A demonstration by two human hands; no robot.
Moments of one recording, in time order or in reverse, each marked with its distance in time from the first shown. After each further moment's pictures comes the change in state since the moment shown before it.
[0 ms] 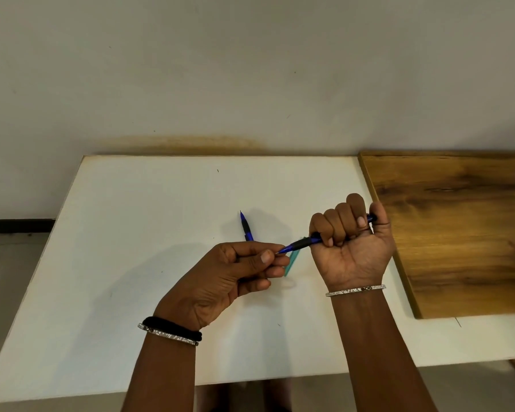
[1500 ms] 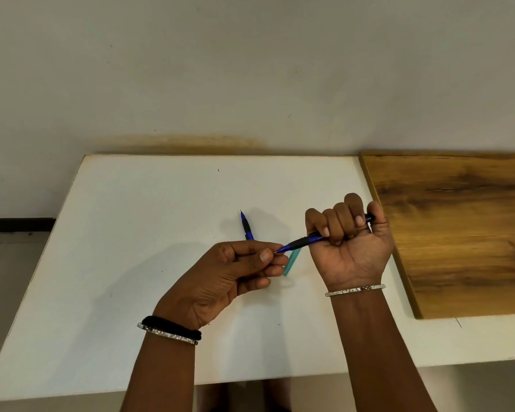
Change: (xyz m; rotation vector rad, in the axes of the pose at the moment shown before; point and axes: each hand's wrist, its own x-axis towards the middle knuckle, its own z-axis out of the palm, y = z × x) left_hand 0.002 -0.001 -0.002 -0.022 0.007 0.003; right_hand 0.002 0.002 -0.001 0.017 0.018 0.005
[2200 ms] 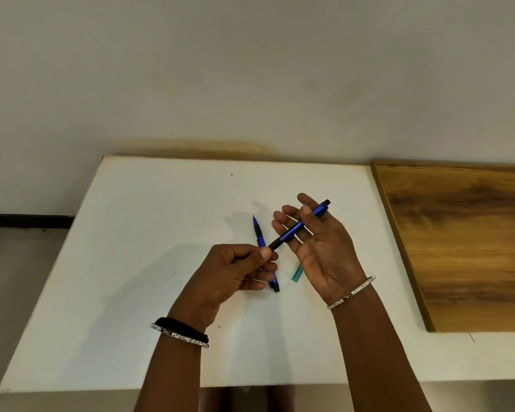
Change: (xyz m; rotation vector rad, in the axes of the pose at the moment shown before) left_hand 0.002 -0.001 -0.008 0.267 0.296 0.038; right_hand 0.011 0.031 0.002 -0.613 0.227 0.203
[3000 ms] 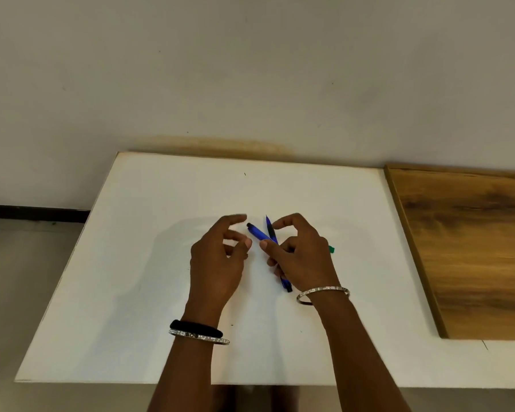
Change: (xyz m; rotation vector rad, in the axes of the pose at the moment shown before) left_hand 0.006 -0.010 -0.021 0.451 0.526 0.348; right_hand -0.006 0.036 0.018 -1.173 0.085 -0.113
